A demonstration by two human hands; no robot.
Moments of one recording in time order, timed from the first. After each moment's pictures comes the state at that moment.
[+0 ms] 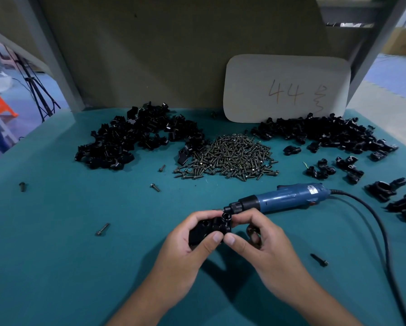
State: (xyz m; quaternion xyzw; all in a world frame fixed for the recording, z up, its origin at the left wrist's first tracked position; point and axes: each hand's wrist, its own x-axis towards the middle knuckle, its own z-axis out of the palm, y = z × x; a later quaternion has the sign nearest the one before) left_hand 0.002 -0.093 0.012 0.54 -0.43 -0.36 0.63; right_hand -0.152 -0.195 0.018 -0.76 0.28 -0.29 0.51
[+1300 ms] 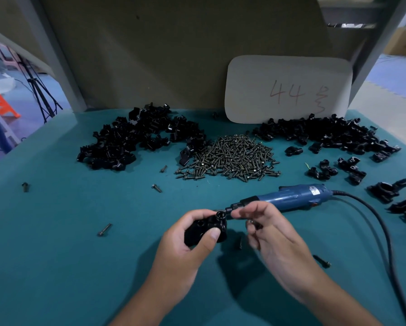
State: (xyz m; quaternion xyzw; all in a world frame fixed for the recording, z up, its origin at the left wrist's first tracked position) left_hand 0.001 -0.093 0.009 0.58 -0.39 -0.31 0.64; right_hand -0.151 -0.206 0.017 -0.61 0.26 -0.30 0.69
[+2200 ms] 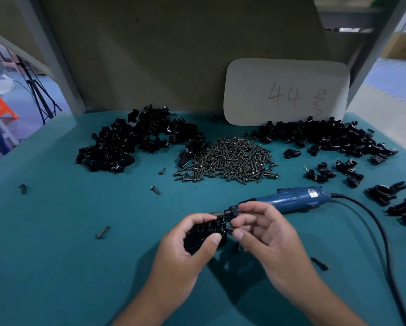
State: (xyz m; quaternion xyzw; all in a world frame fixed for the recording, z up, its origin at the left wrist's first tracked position) left_hand 0.001 -0.093 0.006 0.59 -0.40 -0.30 0.63; right_hand -0.149 -0.200 0.023 -0.62 0.24 -0.35 0.66
